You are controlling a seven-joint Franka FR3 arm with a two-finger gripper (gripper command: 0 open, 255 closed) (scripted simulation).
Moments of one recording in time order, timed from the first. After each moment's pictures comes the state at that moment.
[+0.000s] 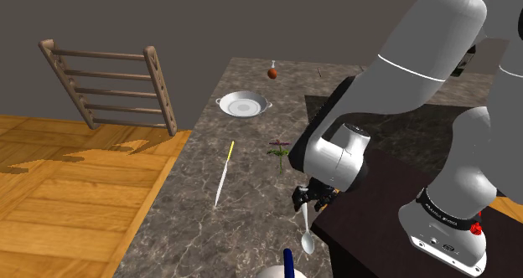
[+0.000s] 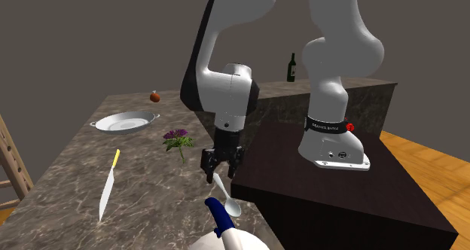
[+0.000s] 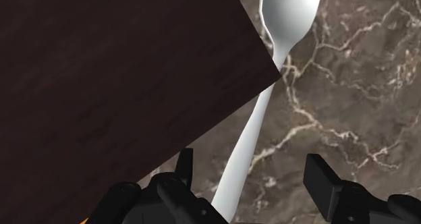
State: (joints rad) arm 0.58 0.32 0.18 -2.62 1.99 3.10 -0.61
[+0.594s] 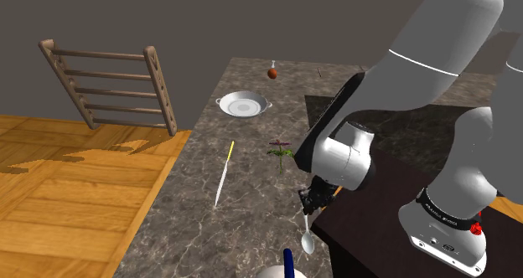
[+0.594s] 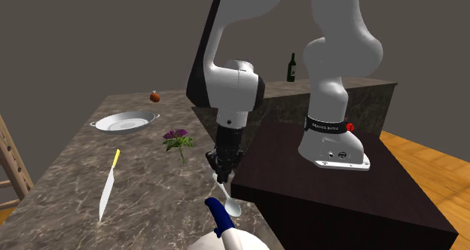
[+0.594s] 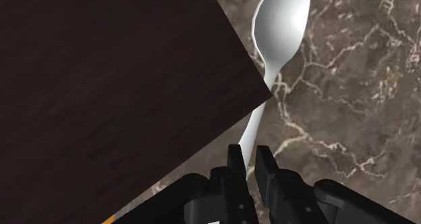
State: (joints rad) arm 0.53 0.26 0.24 -2.67 1.91 3.06 -0.53
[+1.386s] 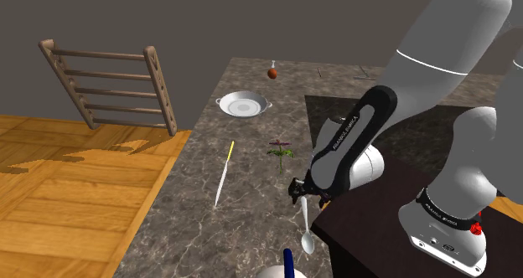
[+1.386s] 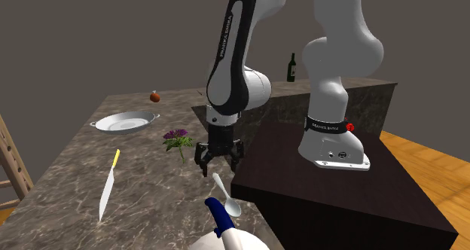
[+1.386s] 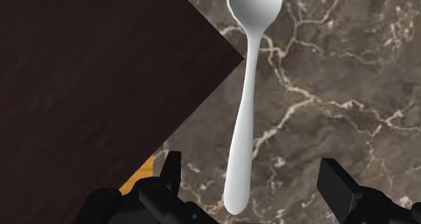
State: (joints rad) arm 0.56 0.22 0.16 -2.77 1.03 3.05 0.52
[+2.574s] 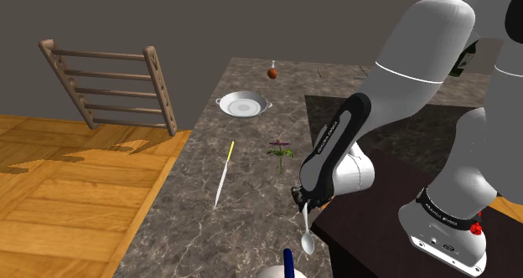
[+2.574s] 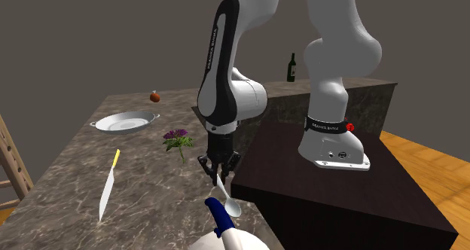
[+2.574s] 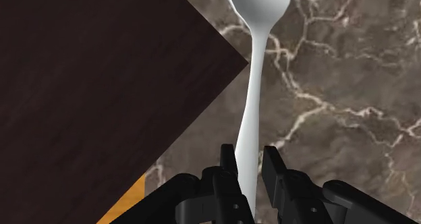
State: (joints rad) arm 0.49 0.33 0.25 -2.70 1.19 3.11 0.38
